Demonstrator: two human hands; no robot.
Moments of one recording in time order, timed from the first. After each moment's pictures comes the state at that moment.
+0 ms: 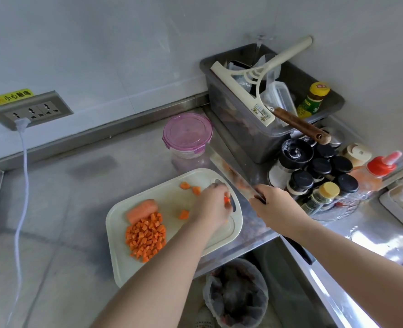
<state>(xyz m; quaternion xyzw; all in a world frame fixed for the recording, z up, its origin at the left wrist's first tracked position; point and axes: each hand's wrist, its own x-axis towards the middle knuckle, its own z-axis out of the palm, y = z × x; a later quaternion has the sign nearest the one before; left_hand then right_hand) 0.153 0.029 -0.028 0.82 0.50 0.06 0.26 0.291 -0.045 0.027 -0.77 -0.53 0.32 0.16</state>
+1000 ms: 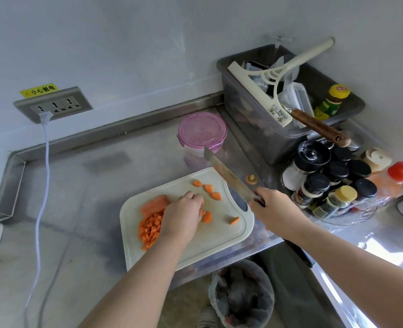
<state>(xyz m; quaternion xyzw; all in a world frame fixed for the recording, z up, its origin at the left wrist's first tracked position) 0.070 0.023 -0.035 0.83 0.54 0.01 0.10 0.268 -0.039 0.026 -0.74 -0.56 0.34 0.15</state>
